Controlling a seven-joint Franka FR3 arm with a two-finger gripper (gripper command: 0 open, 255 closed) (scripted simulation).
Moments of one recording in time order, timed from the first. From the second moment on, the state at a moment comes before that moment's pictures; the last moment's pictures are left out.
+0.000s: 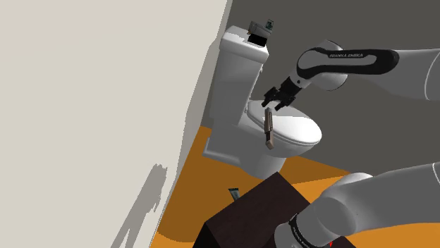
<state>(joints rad) -0.13 -0.43 -0.32 -2.43 0.12 2.20 -0.17</state>
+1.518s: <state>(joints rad) -0.21 0.20 -0.52 -2.25 0.72 2.52 -0.54</state>
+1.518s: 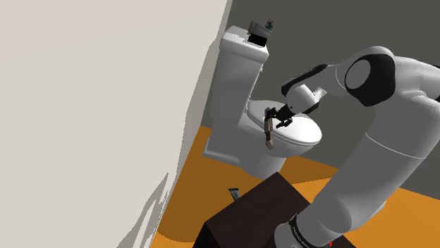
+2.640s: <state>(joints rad) -0.21 0.22 -0.51 -2.25 0.75 2.53 -0.57</state>
